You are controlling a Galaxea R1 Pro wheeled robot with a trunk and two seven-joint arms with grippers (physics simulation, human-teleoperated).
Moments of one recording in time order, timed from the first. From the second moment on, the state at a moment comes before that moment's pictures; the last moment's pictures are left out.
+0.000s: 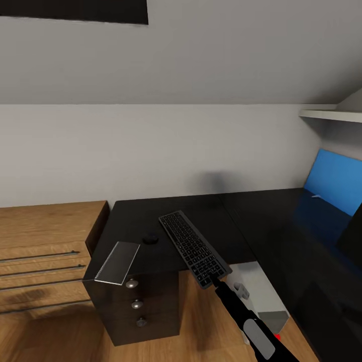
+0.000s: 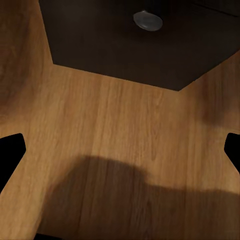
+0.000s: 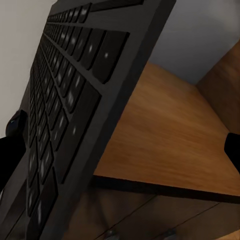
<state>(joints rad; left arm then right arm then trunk) -0.29 0.01 -0.62 -0.02 1.00 -0.46 -0.18 -0.43 -0.02 0.22 -0.59 -1.08 -0.03 0.40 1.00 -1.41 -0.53</state>
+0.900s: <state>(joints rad) -0.29 0.01 -0.62 -0.02 1.00 -0.46 -0.18 -0.43 -0.02 0.22 -0.59 -1.08 -0.03 0.40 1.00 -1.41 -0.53</state>
